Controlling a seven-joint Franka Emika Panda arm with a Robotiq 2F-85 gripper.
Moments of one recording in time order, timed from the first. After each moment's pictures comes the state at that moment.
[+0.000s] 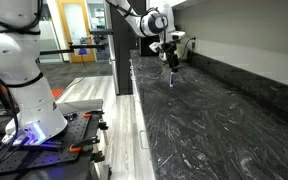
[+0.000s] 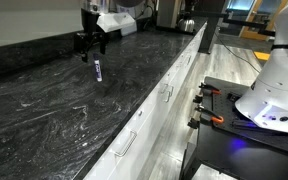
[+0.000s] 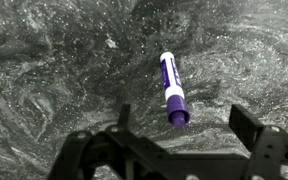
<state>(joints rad) 0.25 0.37 0.04 -1.94 -0.22 2.53 0.51</state>
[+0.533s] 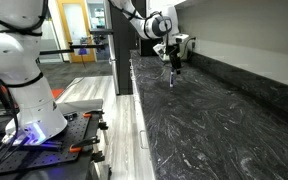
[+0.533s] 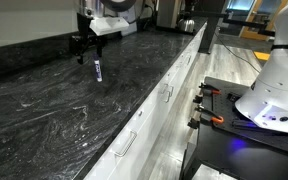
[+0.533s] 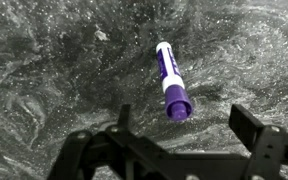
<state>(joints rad) 0.26 0.44 0.02 -1.86 -0.17 2.52 0.52</state>
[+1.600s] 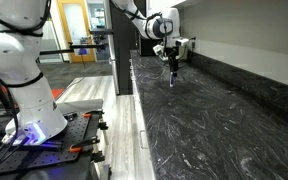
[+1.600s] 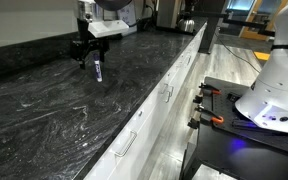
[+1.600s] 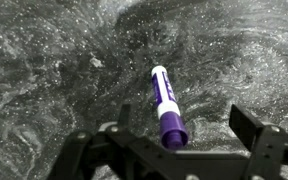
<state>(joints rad) 0.26 0.47 0.03 -1.83 -0.09 2.43 0.50</state>
